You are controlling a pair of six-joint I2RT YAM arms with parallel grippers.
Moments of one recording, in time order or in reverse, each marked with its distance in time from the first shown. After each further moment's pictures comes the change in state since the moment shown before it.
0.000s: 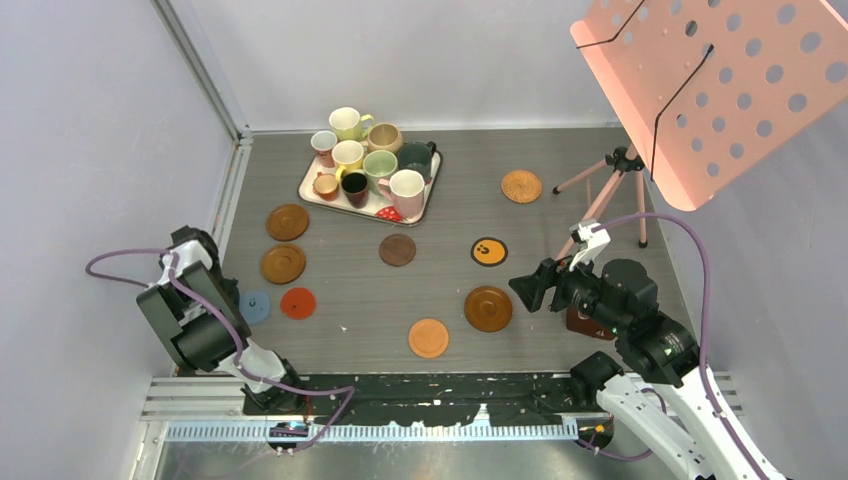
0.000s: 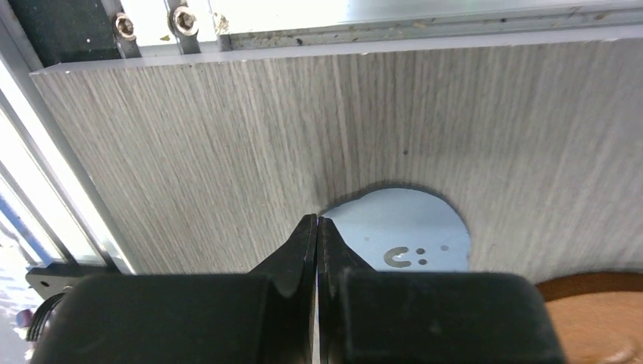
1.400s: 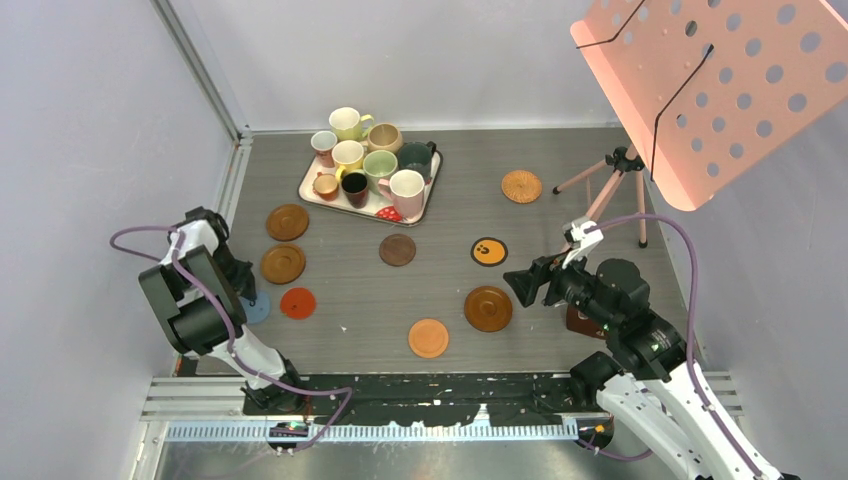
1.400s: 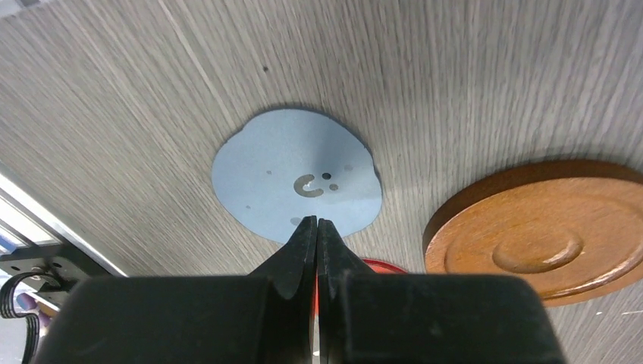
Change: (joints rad) left arm -0.107 0.090 0.149 -0.097 0.150 0.038; right arm 0.000 0.007 -0.081 0.159 0.002 -0.066
